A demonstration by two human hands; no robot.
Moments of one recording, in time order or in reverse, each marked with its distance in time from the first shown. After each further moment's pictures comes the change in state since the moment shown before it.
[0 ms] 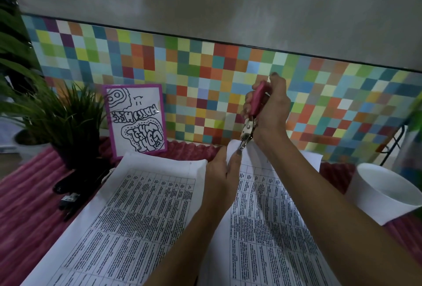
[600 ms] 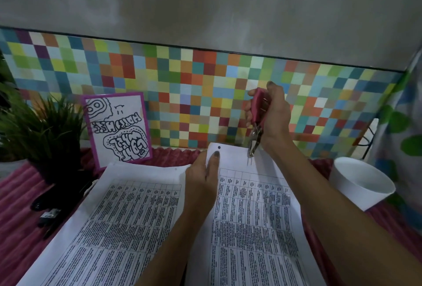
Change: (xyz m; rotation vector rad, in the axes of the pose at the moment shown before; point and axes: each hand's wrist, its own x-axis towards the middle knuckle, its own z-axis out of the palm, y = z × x) left_hand 0.000 -0.005 -0.004 0.001 0.049 0.029; right_hand 0.006 -0.020 -0.044 -0.131 -0.007 -0.022
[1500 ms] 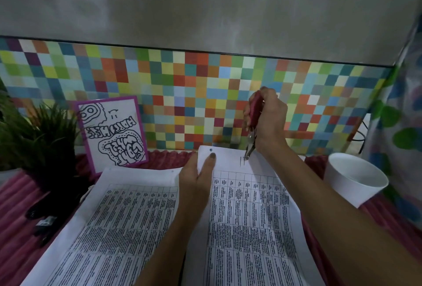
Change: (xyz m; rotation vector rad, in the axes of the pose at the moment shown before) left_hand 0.000 0.000 -0.004 -0.201 -0.080 -0.213; right_hand -0.007 0.002 -0.002 -0.028 0.054 -0.133
